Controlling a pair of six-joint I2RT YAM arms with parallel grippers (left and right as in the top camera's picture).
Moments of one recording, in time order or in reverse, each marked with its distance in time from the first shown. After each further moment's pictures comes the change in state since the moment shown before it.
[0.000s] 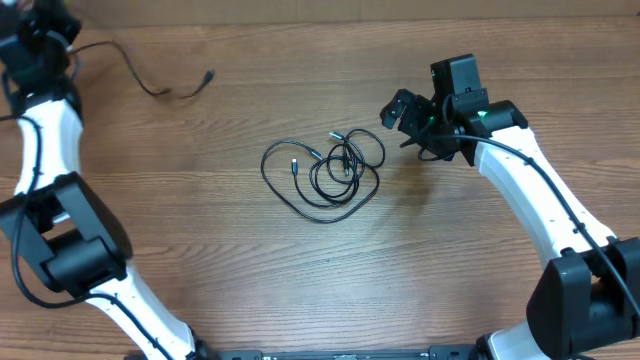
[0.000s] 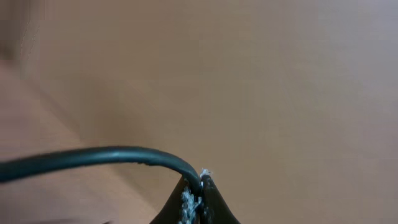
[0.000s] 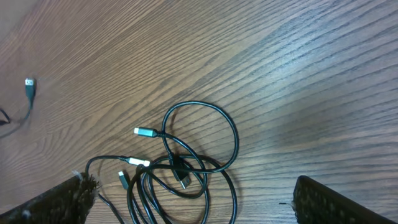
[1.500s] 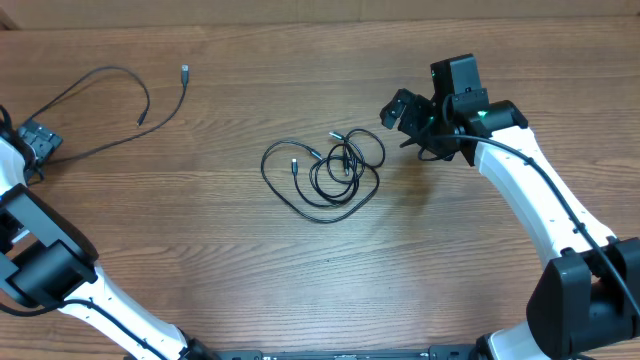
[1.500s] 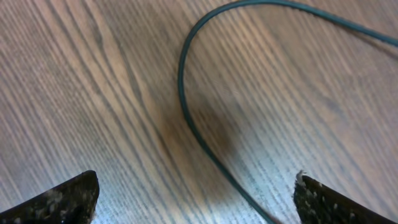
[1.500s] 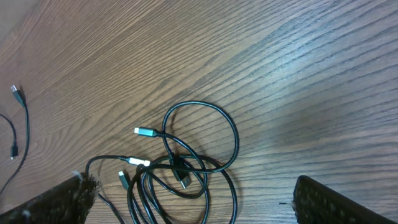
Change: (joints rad) left arm 0.244 0.071 0.005 -0.816 -0.321 0.377; right arm 0.000 0.000 0.000 0.000 0.000 0.000
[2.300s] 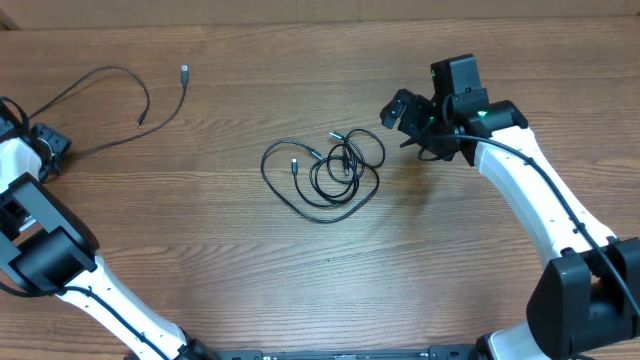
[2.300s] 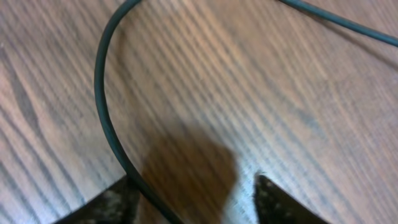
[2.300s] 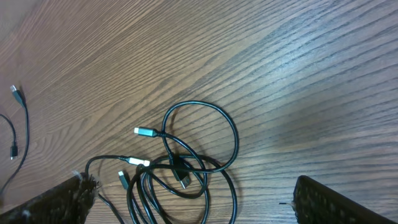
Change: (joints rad) left arm -0.020 0.101 -0.013 0.171 0.089 -0.018; right arm 0.000 0.000 0.000 0.000 0.000 0.000
